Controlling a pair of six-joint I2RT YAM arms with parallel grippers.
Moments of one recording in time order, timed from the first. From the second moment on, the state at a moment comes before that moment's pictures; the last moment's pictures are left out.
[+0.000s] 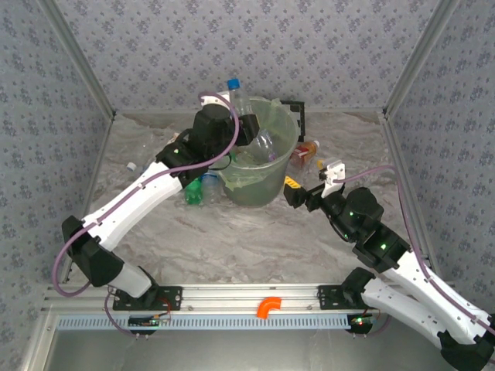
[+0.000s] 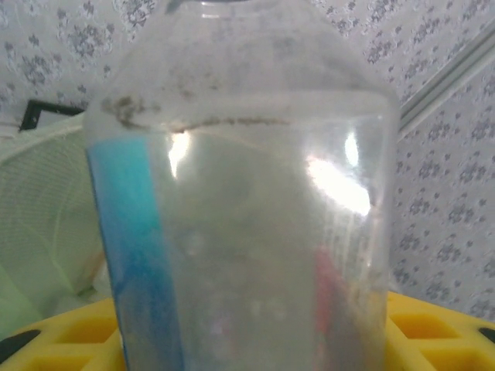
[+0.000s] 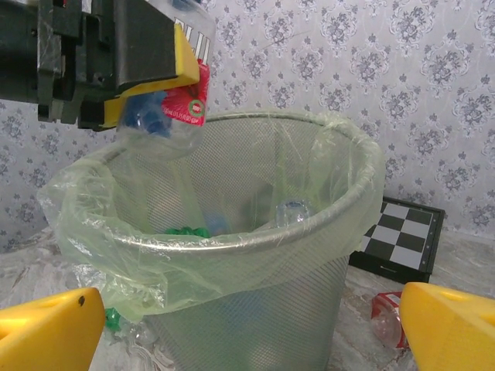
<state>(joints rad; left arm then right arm) -0.78 1.51 1.57 -0.40 -0.25 -0.67 0.75 0.63 0.72 -0.14 0.22 0.09</state>
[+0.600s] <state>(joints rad) -0.78 1.66 1.62 -0.40 -0.24 -1.12 0.75 0.61 0.73 -0.17 0.24 0.09</state>
